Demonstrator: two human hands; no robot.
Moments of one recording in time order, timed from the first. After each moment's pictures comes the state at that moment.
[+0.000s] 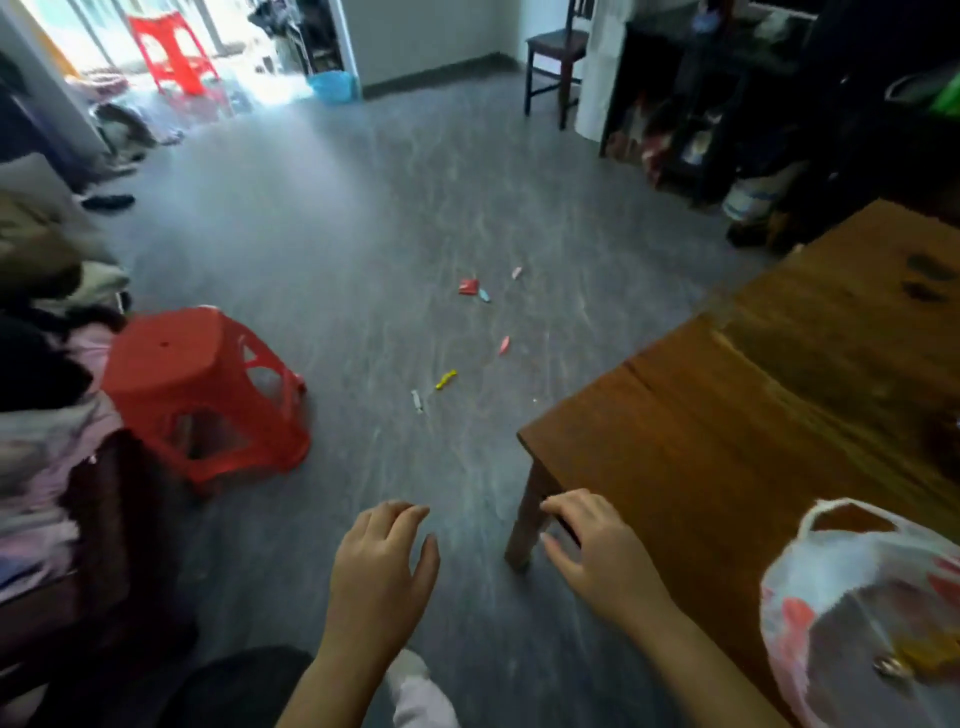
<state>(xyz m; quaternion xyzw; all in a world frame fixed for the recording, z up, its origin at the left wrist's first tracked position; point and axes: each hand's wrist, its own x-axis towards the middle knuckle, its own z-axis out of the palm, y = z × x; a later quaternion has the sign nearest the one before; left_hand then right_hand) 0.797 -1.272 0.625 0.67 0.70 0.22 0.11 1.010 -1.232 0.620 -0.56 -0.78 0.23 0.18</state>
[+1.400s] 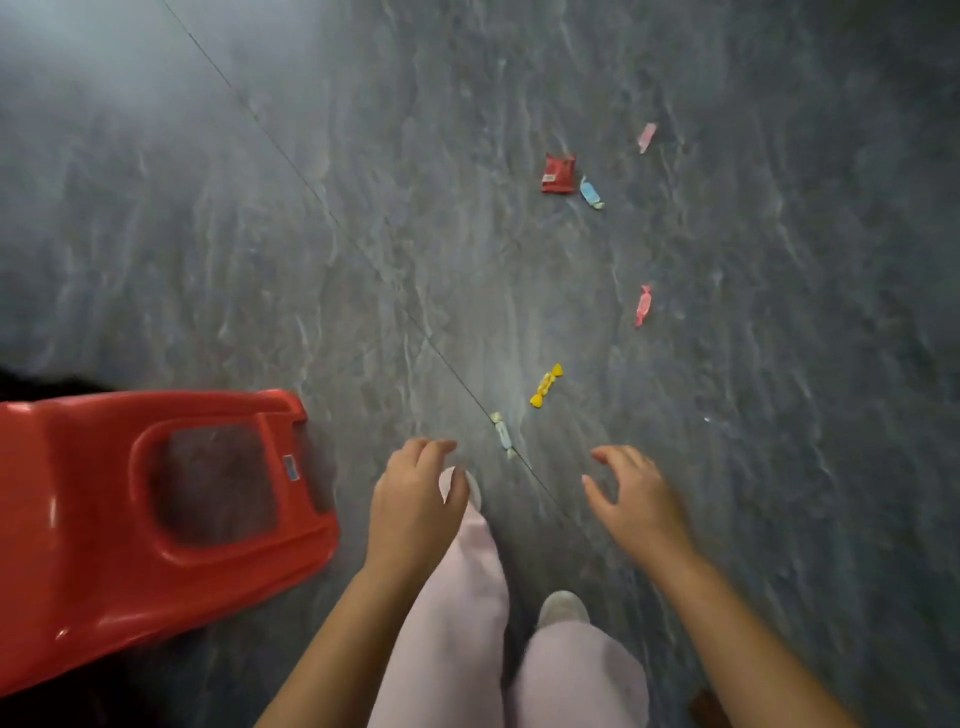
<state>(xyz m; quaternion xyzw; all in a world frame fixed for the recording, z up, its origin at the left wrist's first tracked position) 0.480 -0.656 0.245 0.61 0.73 0.14 0.26 0.699 -0.648 0.216 -0.70 -0.63 0.32 0.10</state>
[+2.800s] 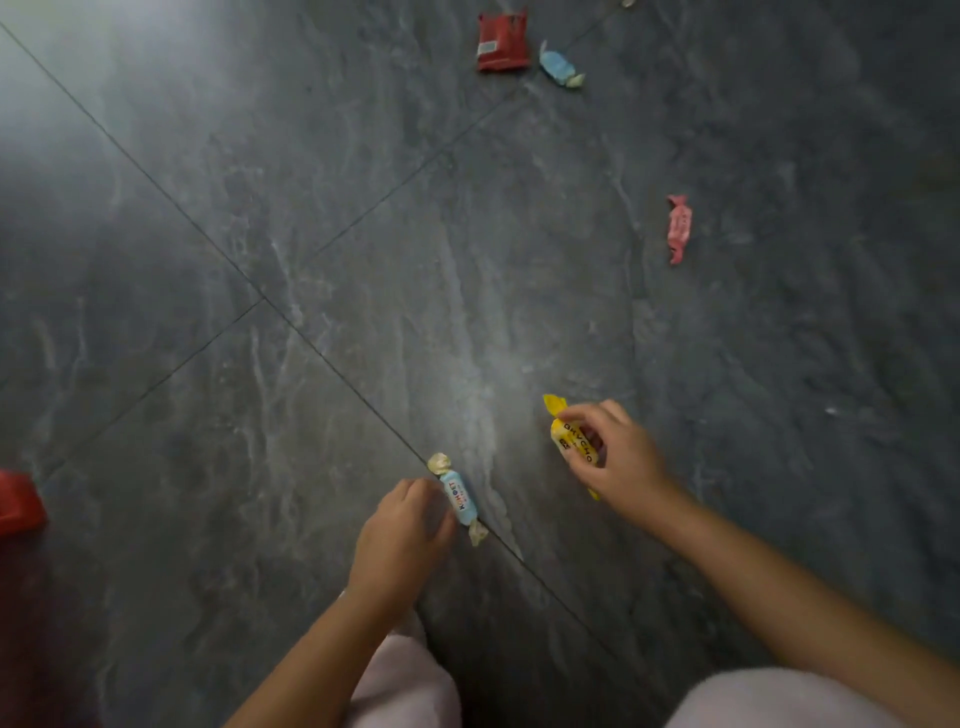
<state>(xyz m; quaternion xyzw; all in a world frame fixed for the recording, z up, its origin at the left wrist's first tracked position) 0.505 -0.597 -0.205 0.64 0.69 0.07 0.34 0.735 -0.555 -0.184 -0.67 -0.63 0.36 0.17</state>
